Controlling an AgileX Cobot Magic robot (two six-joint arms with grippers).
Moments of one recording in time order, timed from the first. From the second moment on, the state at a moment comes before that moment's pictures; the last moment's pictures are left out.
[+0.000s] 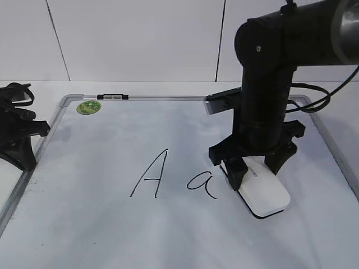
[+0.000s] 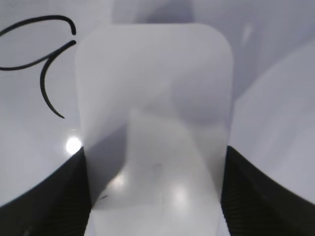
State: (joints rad) left arm -0.04 1.96 -1.26 -0.20 0.93 0.03; right arm 0.52 1.93 -1.42 -0.05 1.22 0.17
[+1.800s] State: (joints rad) left arm -0.04 1.96 -1.26 -0.20 0.92 0.03; right arm 0.69 2.08 -1.56 -0.08 1.20 0.15
